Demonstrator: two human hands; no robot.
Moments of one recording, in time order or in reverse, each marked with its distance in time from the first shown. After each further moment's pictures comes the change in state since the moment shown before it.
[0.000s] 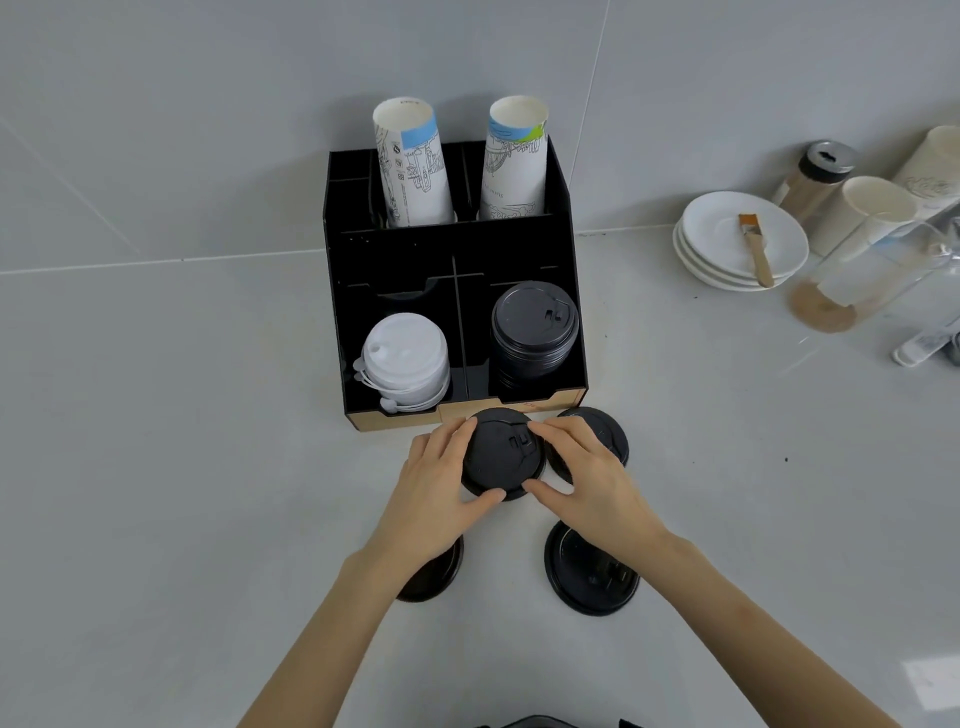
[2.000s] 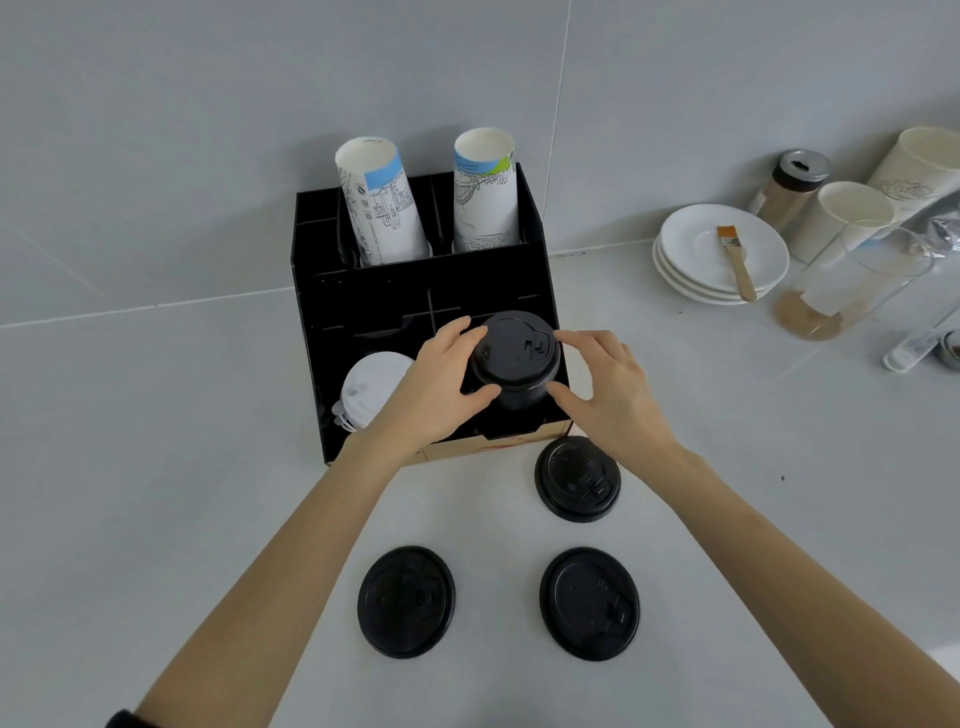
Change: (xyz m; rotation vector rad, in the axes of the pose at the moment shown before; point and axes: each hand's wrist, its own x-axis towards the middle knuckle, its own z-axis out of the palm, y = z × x) left_hand 0.107 0.029 -0.053 0.062 -0.001 0.135; right_hand 0.073 0.007 -0.062 -0.032 0.237 0.113
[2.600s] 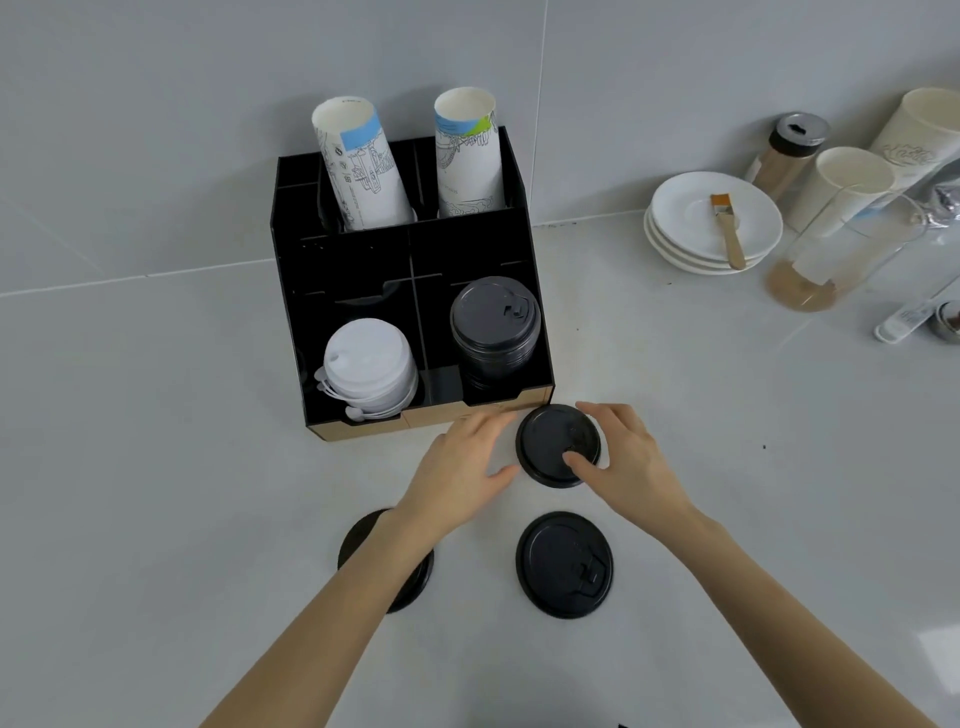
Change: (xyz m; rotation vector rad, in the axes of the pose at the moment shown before) left_hand -0.061 0.014 0.081 0.045 -0.147 -0.010; right_hand -0.074 0.050 0.010 0.032 -0.220 0.205
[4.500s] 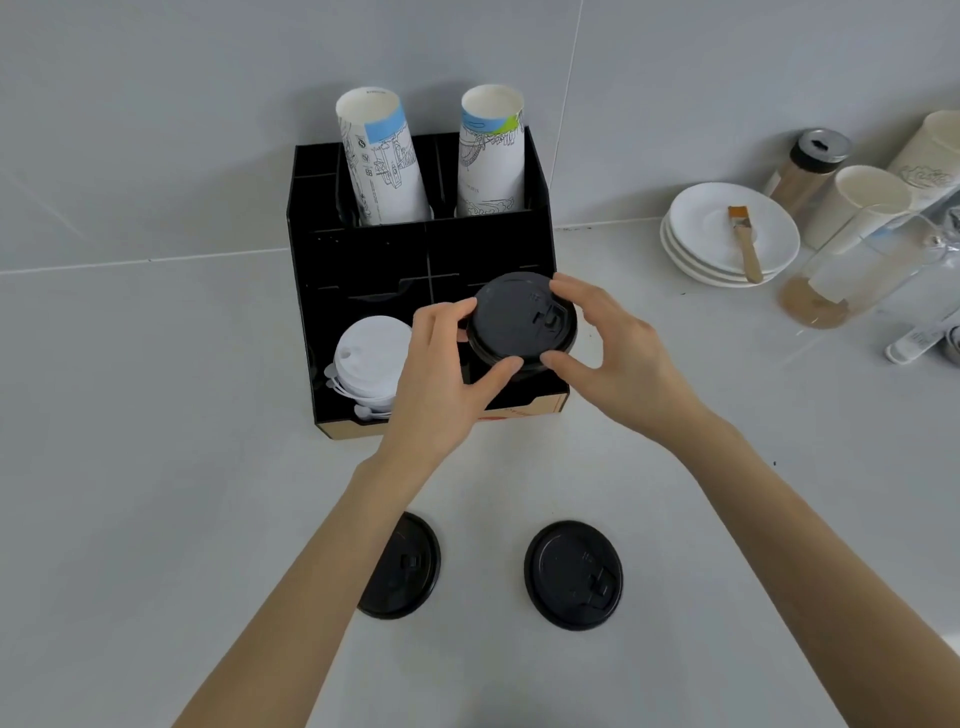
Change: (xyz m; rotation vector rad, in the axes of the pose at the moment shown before) left_hand 0.015 0.012 -0.067 -0.320 0.506 -0.033; right_hand 0.043 -0.081 -0.048 0.061 0.100 -0.356
